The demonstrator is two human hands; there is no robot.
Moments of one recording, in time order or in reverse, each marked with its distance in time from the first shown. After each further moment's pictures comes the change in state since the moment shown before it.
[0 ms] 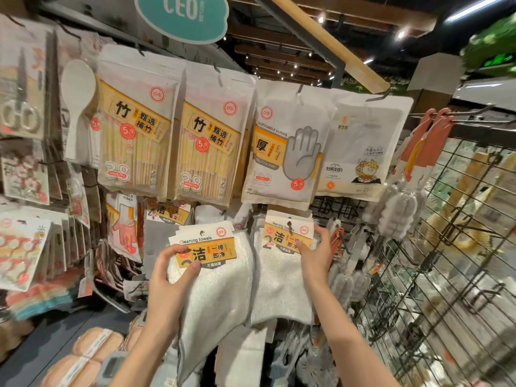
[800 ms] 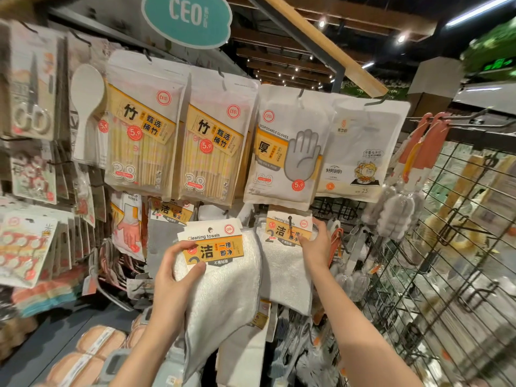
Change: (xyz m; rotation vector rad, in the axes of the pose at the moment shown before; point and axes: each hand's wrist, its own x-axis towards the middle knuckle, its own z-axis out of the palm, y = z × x) left_hand -0.009 0.015 0.000 -0.041 -0.065 0.006; right_hand 0.024 -0.003 0.002 -0.224 -0.050 -0.019
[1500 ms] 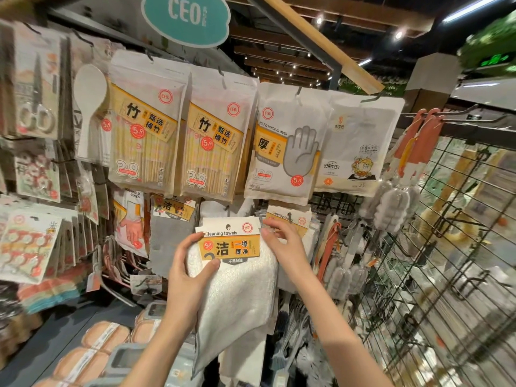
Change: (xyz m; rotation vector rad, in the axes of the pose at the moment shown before) left_hand -0.012 0.001 0.008 -0.019 -0.010 0.009; right_hand -0.086 -0.062 -0.006 0.183 -0.427 -0.205
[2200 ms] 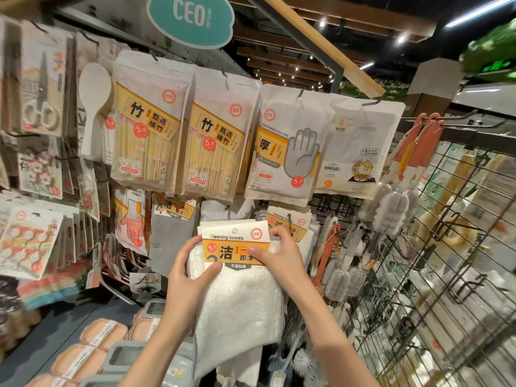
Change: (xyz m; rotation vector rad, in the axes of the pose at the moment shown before) left_hand -0.006 0.001 -0.001 -0.030 -0.021 -0.070; right_hand -0.025 -0.019 0.006 0.016 -0.036 0.055
